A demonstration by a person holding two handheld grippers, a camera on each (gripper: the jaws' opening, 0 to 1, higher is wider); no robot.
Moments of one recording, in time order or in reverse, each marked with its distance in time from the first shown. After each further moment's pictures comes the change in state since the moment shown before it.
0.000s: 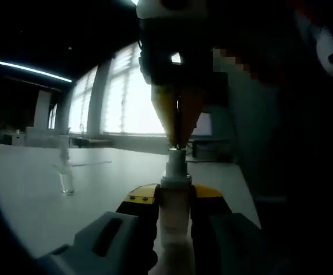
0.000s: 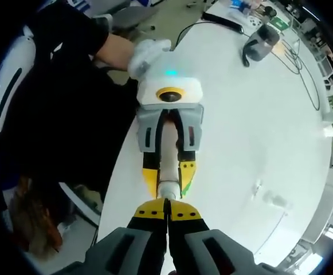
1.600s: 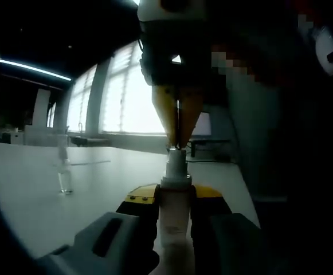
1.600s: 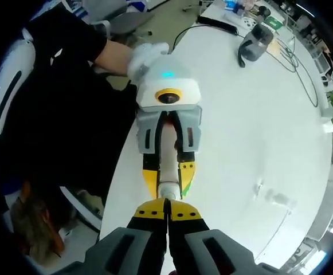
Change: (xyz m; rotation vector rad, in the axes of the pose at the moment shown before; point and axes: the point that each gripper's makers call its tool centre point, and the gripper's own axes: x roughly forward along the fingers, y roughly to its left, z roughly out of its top) left arm 0.001 0.000 0.000 -0.010 0.002 -0.011; right arm -0.001 -0.001 0.000 0.027 -0.042 0.008
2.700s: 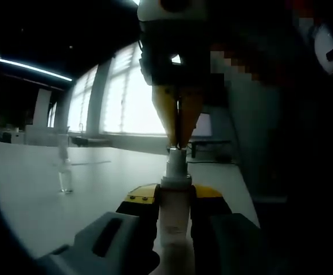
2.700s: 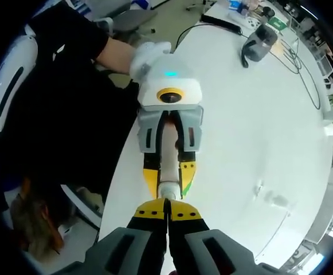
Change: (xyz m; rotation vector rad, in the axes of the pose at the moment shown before) left arm -0.001 0.002 0.000 -0.004 -0.007 0.007; right arm 0.001 0.000 0.000 -0.013 0.009 0.010
